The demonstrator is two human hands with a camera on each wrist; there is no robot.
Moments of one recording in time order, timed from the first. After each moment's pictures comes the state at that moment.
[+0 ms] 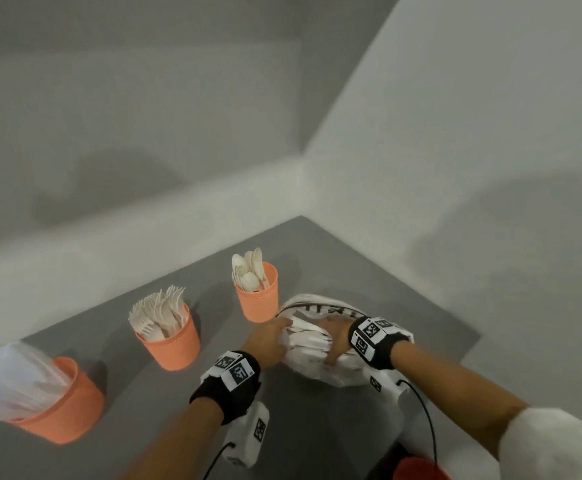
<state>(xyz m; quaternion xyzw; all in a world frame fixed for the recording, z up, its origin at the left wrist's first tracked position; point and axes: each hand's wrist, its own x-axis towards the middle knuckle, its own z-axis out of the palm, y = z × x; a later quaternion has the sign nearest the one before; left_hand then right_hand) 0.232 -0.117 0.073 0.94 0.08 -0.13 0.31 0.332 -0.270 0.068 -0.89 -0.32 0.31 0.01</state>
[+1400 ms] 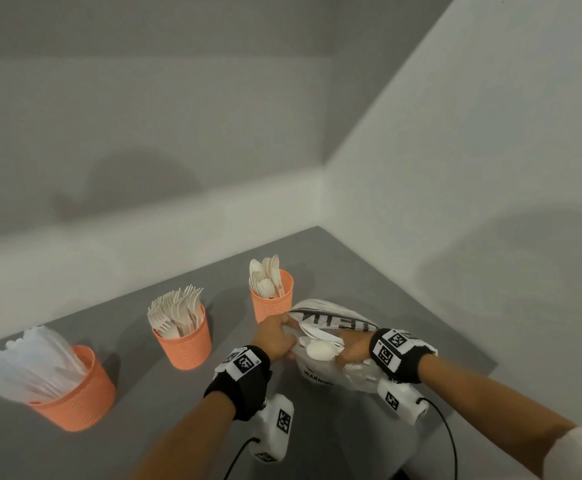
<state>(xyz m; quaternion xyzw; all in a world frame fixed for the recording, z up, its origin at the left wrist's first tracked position) 0.241 -0.110 0.079 0.83 0.19 -0.05 0.52 0.337 -0.272 0.064 -0.86 -0.30 0.38 0.13</state>
